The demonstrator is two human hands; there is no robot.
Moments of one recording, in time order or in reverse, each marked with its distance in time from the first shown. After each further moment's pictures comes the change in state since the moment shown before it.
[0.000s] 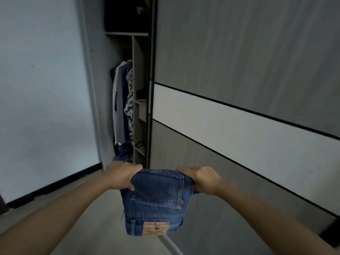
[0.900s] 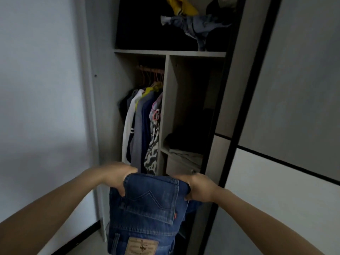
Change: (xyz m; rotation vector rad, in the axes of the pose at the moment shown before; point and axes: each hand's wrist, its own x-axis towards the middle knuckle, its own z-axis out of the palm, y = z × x) left_hand 0.295 -0.464 -0.046 -0.265 -0.217 0.081; right_hand 0.524 0.059 -0.010 0.173 -0.034 0.060
